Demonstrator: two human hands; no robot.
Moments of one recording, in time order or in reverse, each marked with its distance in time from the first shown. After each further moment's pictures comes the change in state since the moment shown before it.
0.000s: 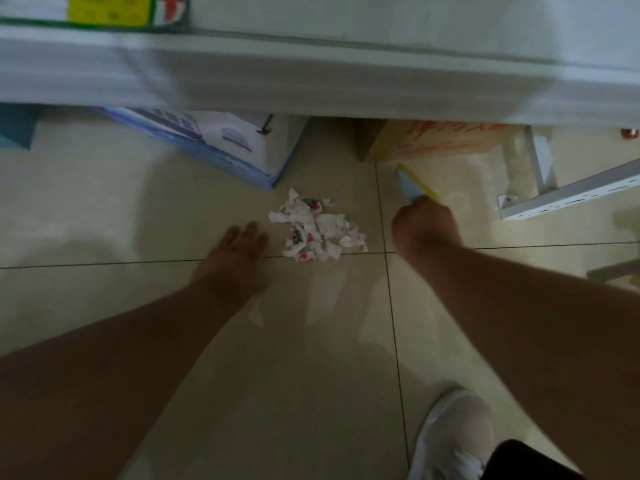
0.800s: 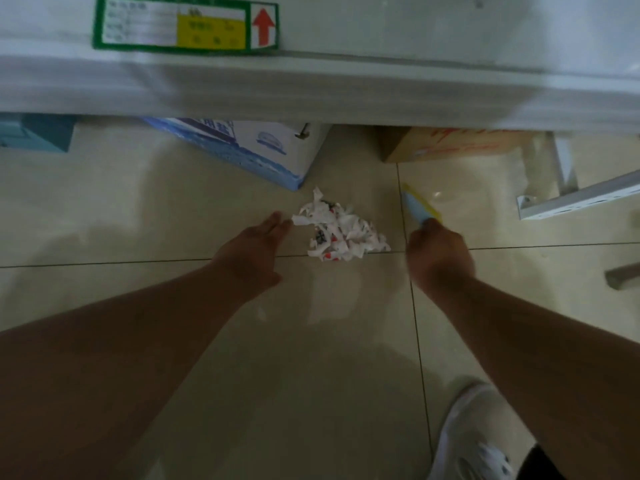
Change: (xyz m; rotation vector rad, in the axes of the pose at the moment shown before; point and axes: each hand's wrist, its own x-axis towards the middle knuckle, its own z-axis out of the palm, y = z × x) left_hand -0.011 -0.018 -0.035 -0.138 0.005 0.080; right_hand -0.042 0.009 0.019 -0.100 0.013 -0.116
